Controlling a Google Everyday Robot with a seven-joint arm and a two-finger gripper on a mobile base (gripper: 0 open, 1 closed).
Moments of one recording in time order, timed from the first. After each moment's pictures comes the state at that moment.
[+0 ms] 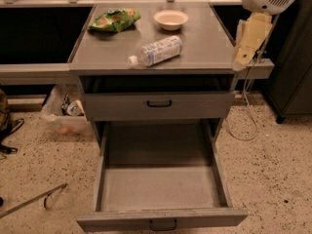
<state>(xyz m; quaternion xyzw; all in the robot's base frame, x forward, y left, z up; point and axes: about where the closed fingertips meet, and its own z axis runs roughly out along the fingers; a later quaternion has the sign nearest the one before) 0.571 -0.179 1.016 -0.68 0.69 -0.07 0.24</state>
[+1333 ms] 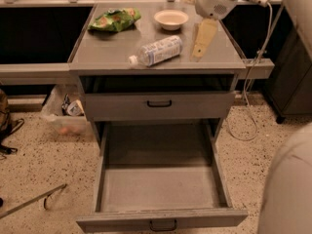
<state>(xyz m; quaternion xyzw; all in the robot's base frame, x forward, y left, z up) 0.685 -0.102 0.966 -0.73 0.62 -0.01 0.29</state>
